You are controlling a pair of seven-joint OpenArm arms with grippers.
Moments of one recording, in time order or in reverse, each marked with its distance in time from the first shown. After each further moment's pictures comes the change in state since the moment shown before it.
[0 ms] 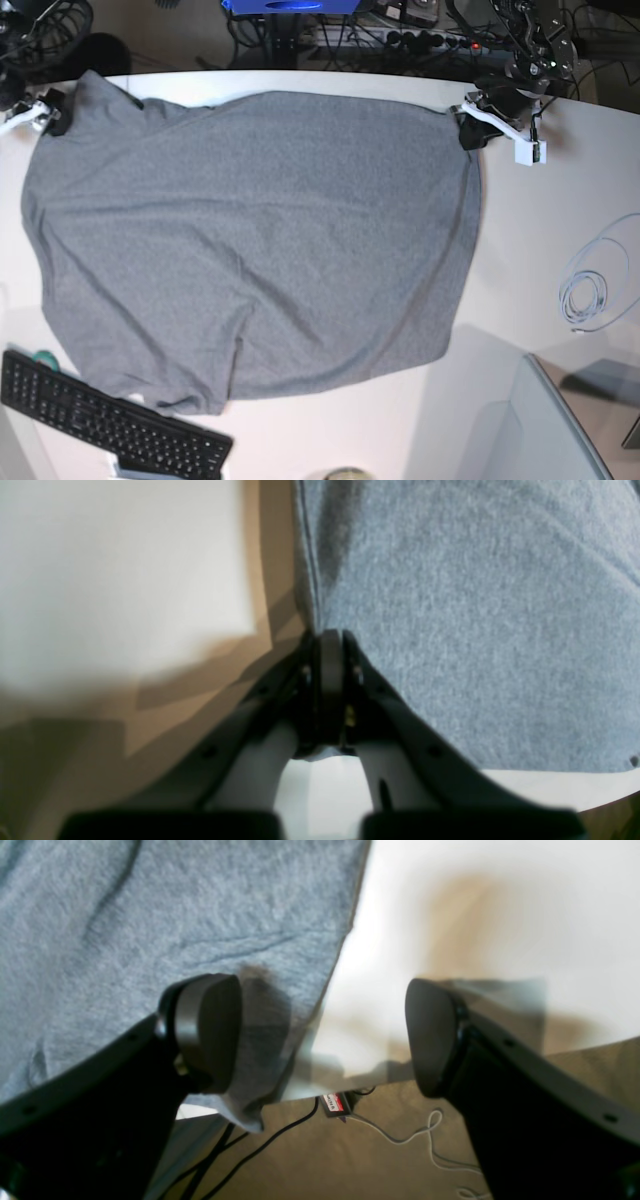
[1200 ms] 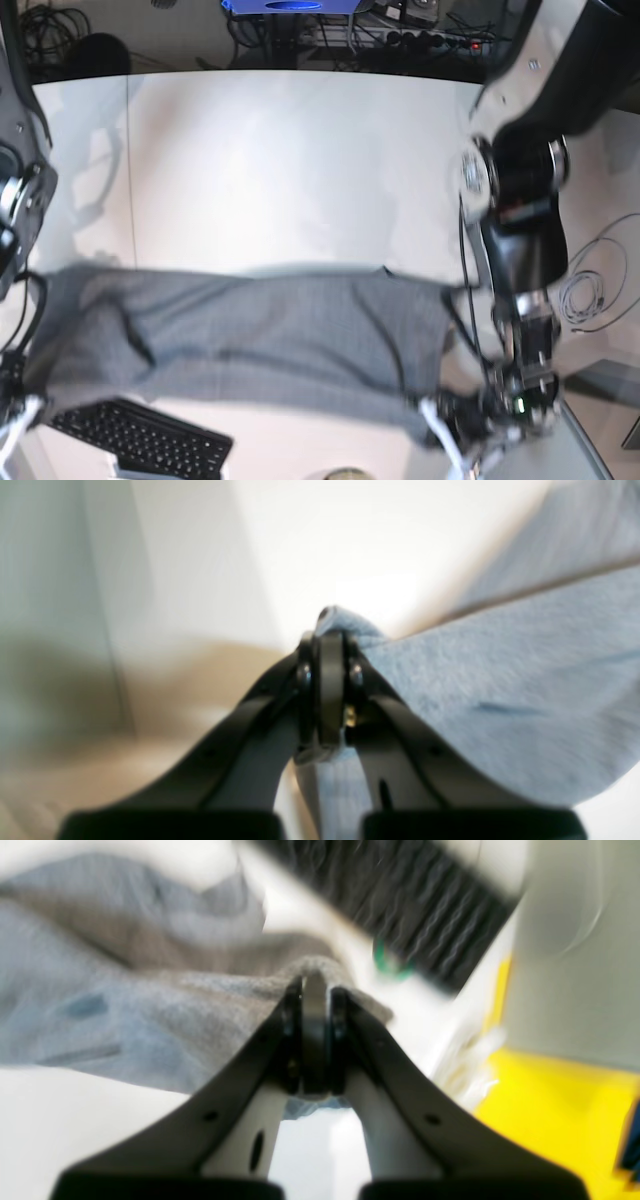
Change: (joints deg) left arm -61.4 -1.2 18.6 -23.9 31.0 0.5 3.8; right arm 53.3 10.3 -29.6 -14.9 -22.4 0.5 0.6
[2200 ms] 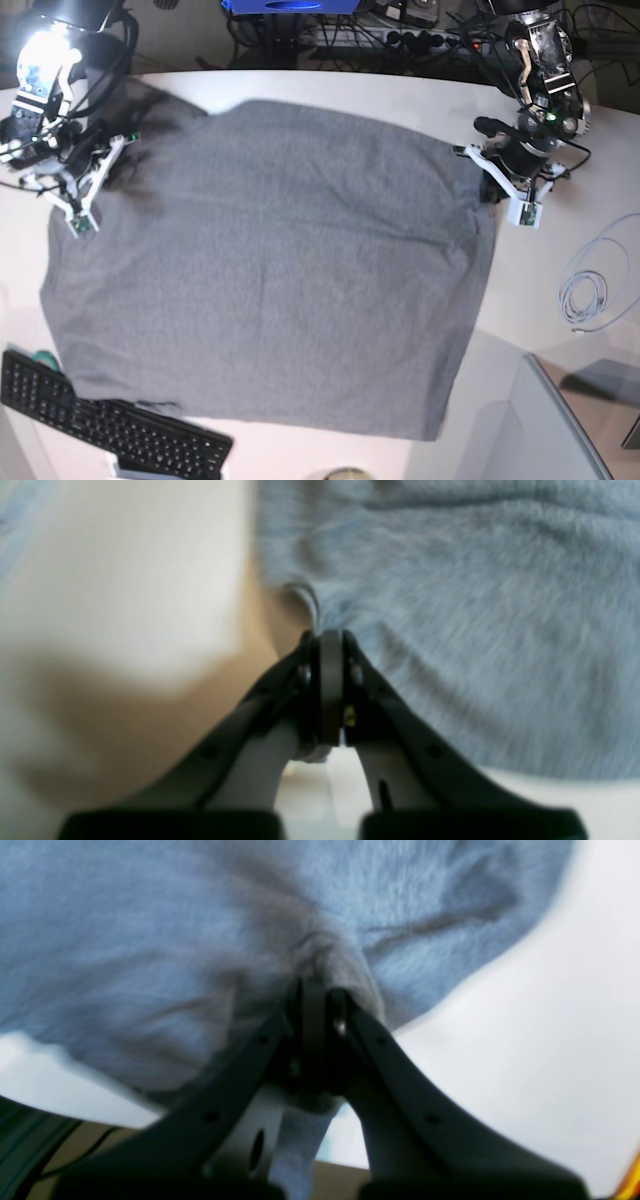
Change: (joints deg) left arm 55.6 -0.6 -12.0 34.8 -12.4 2.1 -4.9; right arm -52.1 -16.0 1.4 33.2 -0.6 0.1 1.0
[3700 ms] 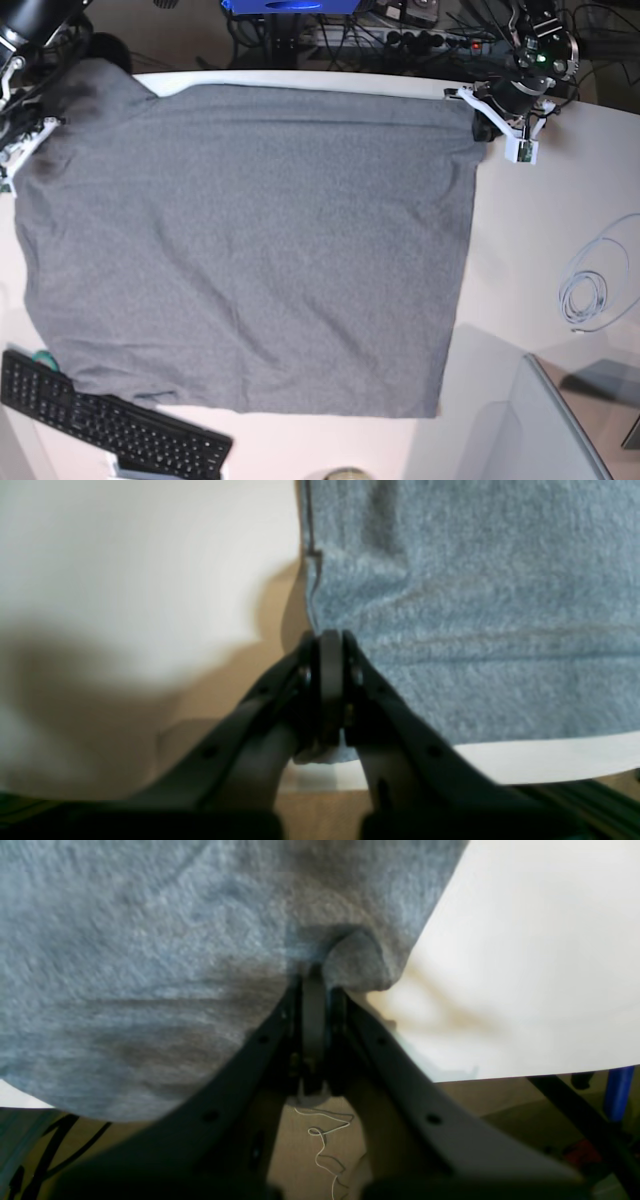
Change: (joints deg) left arm 9.5 4.0 -4.4 1.6 -0.3 -0.5 -1.4; right arm 2.5 6.1 18.3 -10.8 0.6 -0.1 -2.9
